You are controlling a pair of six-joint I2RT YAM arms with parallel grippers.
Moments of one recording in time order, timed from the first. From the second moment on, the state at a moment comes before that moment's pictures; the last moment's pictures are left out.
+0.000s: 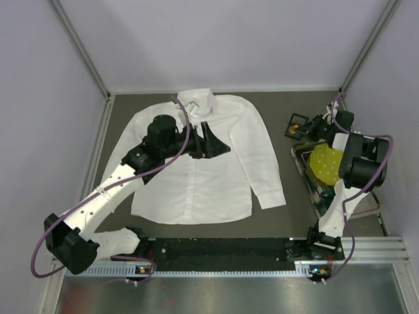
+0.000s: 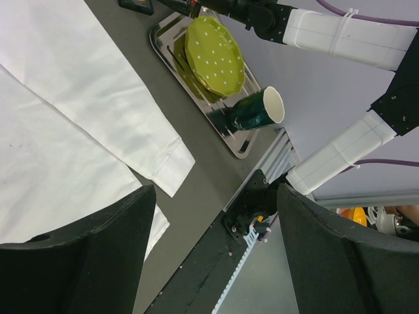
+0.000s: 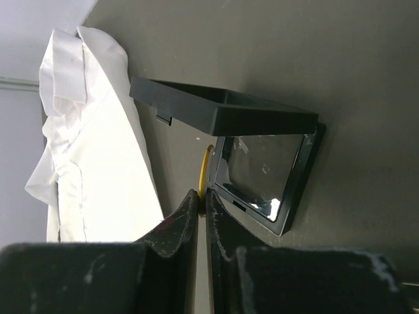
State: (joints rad) left arm -0.62 1.18 1.09 -0.21 0.44 -0.71; right arm -0.27 1.99 1.12 0.24 -0.73 0.54
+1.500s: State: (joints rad) left arm -0.61 1.17 1.08 -0.18 0.46 -0.73; right arm -0.27 2.05 1.19 0.20 -0.72 0.55
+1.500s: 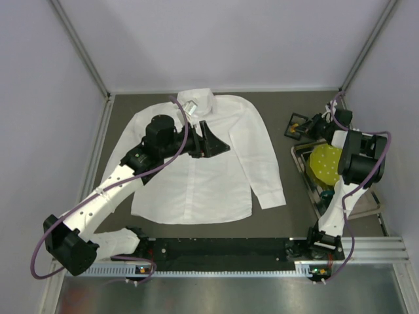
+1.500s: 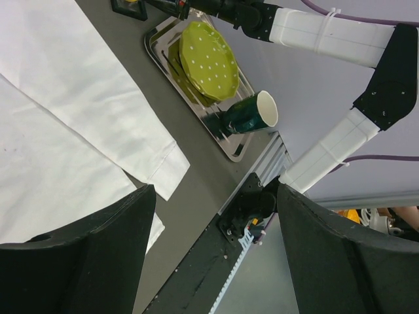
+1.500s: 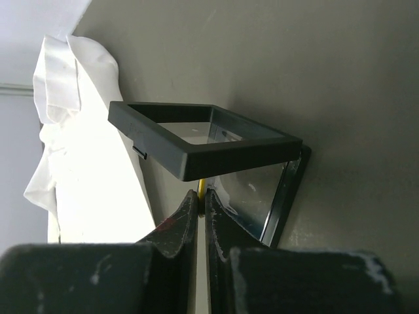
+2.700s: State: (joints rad) left arm -0.60 1.16 1.08 -0.18 0.48 -0.74; right arm -0.27 2.07 1.20 0.17 -0.73 0.57
